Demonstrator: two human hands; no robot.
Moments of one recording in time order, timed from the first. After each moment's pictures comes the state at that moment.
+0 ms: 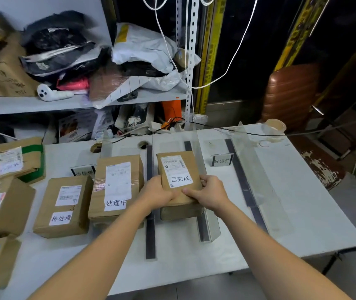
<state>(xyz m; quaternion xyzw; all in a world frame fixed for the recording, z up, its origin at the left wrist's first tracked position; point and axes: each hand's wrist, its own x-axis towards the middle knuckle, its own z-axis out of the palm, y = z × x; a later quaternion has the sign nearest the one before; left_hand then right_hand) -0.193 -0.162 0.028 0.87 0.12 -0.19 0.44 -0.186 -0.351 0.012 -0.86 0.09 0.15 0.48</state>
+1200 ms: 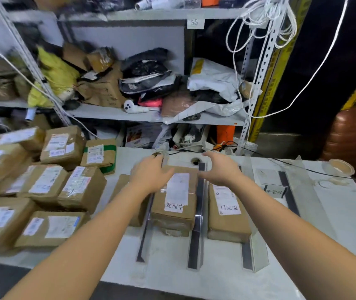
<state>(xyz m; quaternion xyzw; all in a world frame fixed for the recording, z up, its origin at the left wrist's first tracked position) -0.223 -0.011 0.134 0.99 0.13 -0.01 0.11 -0.140 -0.220 0.134 -0.95 -0.21 0.10 0.19</state>
